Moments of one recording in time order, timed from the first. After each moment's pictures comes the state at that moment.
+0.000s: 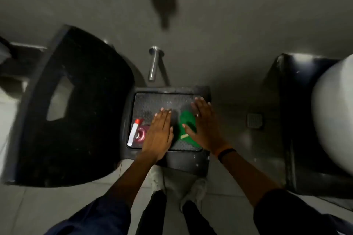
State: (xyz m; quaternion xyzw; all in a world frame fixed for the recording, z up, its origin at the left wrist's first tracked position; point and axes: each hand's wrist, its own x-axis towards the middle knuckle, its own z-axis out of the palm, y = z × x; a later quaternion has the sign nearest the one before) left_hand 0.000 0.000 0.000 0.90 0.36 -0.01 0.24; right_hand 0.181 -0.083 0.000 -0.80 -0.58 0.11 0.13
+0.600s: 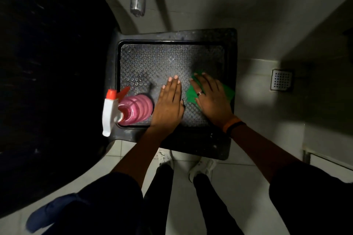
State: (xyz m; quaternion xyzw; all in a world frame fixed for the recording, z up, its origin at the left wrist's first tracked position) left_hand 0.020 -0.002 -0.171 0.91 0.35 -0.07 0.22; right_hand 0.181 -0.083 -0.179 -0.76 -0.65 0.00 0.03
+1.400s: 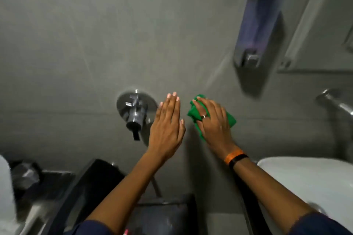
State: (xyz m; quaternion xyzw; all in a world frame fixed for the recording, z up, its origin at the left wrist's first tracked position) left_hand 0.173 0.080 0.406 0.90 0.24 0.36 -0.03; right_hand 0.320 -0.019 0.408 -0.68 -0.56 -0.37 0.30
